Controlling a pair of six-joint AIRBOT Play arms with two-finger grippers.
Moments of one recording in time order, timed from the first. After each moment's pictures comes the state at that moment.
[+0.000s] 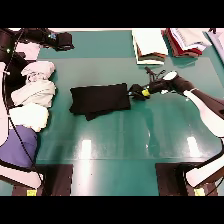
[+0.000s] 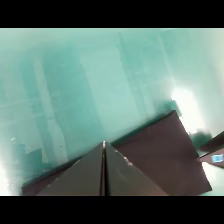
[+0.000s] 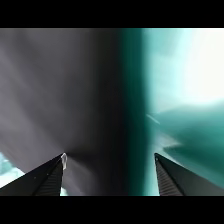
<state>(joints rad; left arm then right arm) -0.13 -1.63 2.00 1.13 -1.17 -1.47 0.18 -1.76 1.31 -0.63 1.02 1.29</state>
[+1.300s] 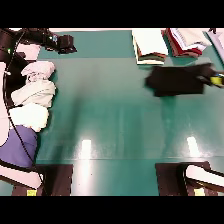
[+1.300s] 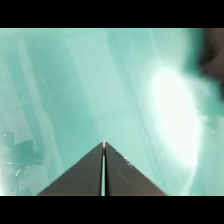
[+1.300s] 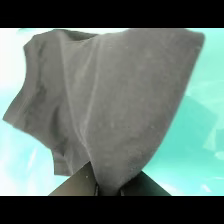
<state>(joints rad) -0.13 -1.63 2.00 1.08 -1.24 -1.47 -0.59 -1.24 1.15 -0.96 0.96 1.29</state>
